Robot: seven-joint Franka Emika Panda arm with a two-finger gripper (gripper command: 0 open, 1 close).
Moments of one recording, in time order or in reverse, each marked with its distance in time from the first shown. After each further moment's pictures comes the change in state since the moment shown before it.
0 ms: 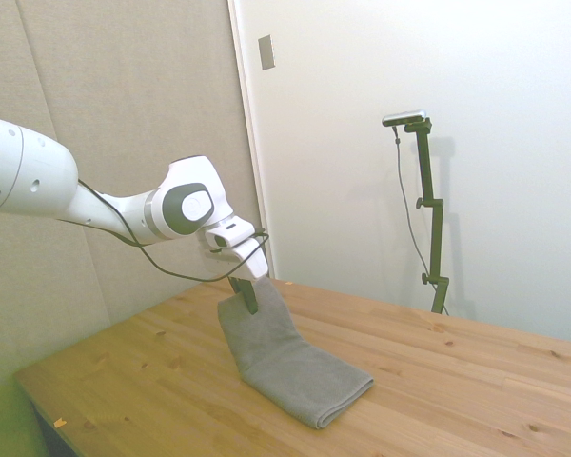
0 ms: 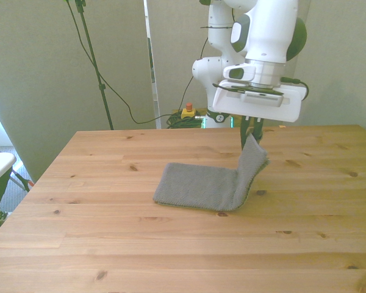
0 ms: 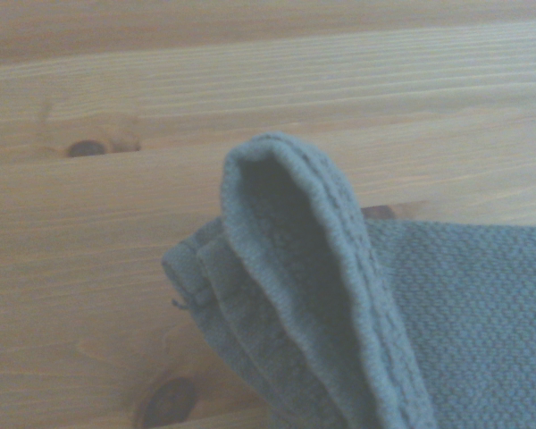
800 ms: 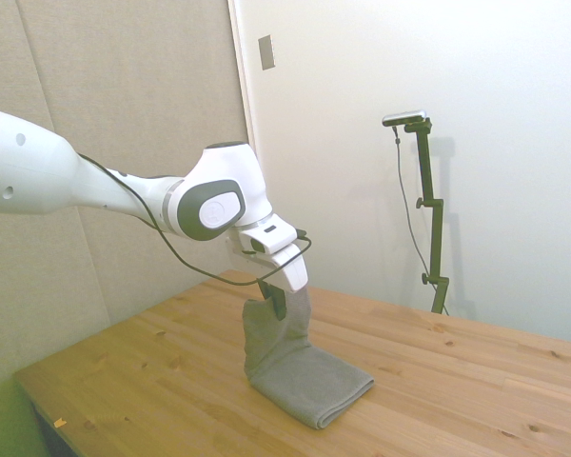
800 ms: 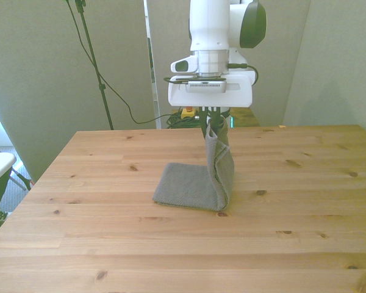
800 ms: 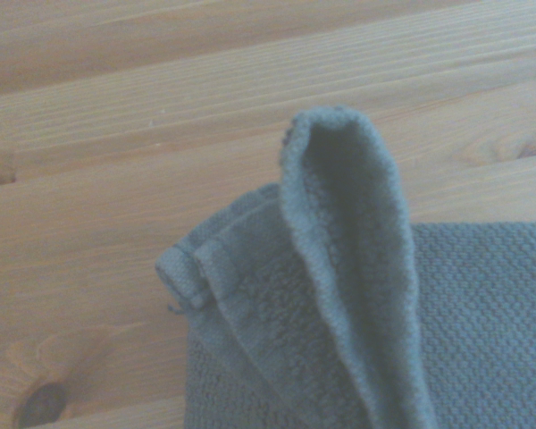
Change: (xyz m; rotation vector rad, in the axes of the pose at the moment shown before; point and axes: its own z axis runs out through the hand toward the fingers) arm 0.079 0.082 -0.009 0.086 -0.090 0.057
